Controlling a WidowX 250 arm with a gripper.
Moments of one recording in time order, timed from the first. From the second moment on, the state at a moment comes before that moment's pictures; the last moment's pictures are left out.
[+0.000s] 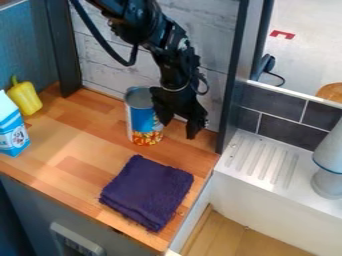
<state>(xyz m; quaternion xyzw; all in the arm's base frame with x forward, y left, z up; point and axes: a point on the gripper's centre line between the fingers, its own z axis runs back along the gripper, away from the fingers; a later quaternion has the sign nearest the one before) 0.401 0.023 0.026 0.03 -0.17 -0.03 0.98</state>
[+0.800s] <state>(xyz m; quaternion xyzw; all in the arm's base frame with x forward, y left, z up) 0.373 0.109 0.020 0.06 -0.14 0.07 0.99</state>
